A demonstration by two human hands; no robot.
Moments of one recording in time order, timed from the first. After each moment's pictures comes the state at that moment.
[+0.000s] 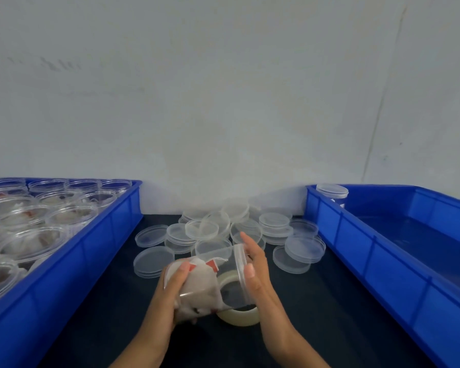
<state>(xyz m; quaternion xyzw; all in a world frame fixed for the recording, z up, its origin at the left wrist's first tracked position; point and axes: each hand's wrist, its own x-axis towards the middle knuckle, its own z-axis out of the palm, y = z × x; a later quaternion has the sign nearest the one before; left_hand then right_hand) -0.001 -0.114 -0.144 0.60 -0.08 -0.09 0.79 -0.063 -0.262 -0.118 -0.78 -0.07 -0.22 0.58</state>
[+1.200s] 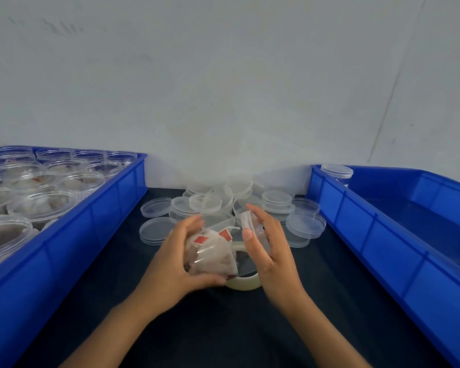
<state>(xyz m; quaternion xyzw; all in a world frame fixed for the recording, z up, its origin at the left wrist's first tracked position) -0.007 -0.094 -0.134 0.81 -0.32 0.04 0.48 -0.073 -0.275 -0.124 -0.78 -0.04 -0.28 0.56</state>
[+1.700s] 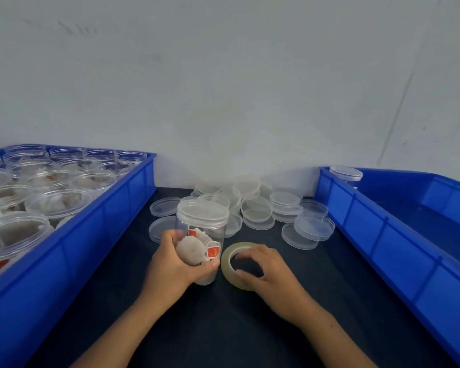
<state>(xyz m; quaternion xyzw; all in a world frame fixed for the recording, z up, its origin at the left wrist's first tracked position) 0.008 -0.091 -0.155 0.81 -0.14 0.08 0.56 -0.069 -0.289 -0.145 -0.94 -0.04 -0.10 0.32</state>
